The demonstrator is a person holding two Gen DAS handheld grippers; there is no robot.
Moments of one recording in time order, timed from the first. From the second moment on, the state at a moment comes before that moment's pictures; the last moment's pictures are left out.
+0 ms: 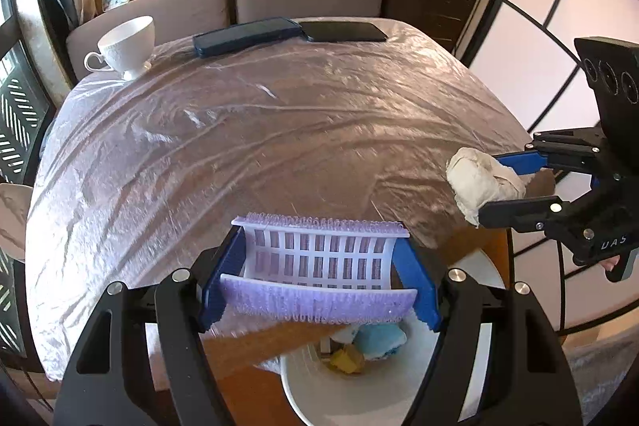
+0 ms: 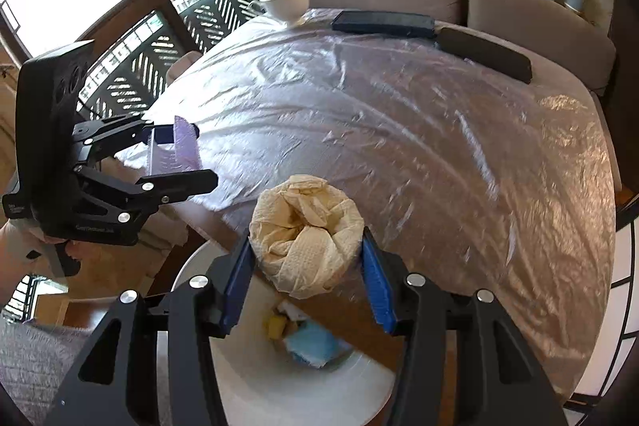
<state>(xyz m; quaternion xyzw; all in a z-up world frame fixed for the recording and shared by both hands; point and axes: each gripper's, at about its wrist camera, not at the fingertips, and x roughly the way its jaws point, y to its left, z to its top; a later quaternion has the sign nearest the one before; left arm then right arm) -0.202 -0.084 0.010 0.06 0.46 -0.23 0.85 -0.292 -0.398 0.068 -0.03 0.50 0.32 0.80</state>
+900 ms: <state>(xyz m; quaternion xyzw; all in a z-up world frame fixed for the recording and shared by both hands) -0.263 -0.103 -0.047 0.13 0.52 -0.29 0.79 -0.359 -0.391 0.019 -0.06 0.57 0.35 0.74</state>
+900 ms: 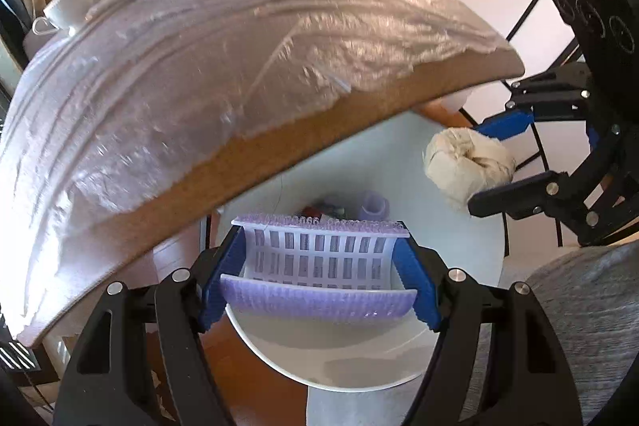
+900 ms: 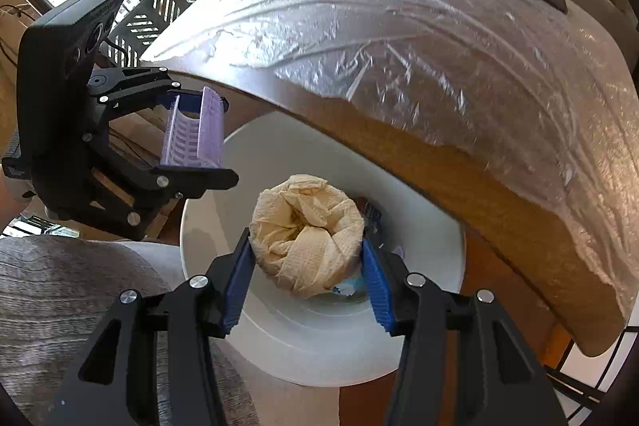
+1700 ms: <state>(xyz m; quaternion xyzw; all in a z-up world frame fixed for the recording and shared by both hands) -0.256 -0.115 -0.113 0.16 0.57 -0.27 0.76 -0.359 -0.381 -0.040 -0.09 0.61 0.33 0.71</state>
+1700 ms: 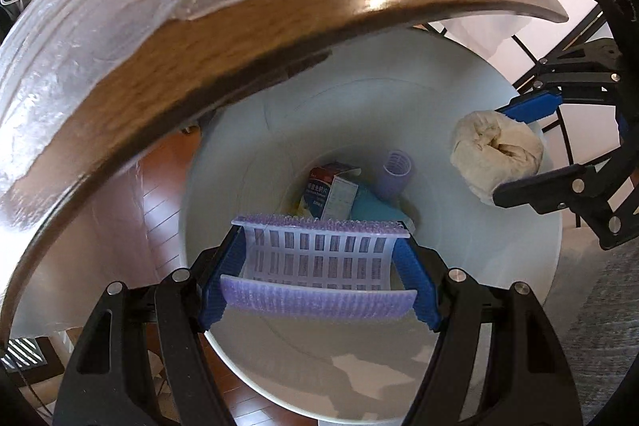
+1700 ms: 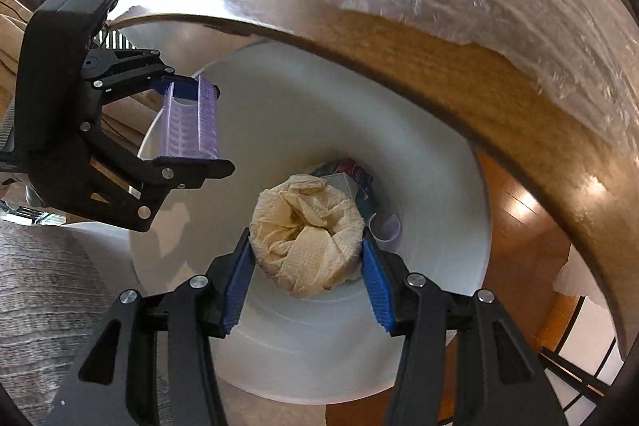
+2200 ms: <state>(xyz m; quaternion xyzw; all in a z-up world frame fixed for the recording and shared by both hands) -0.243 -0.078 0.041 0.10 0.42 -0.29 0.85 -0.325 -0.419 0.095 -0.01 0.48 0.32 0.82</state>
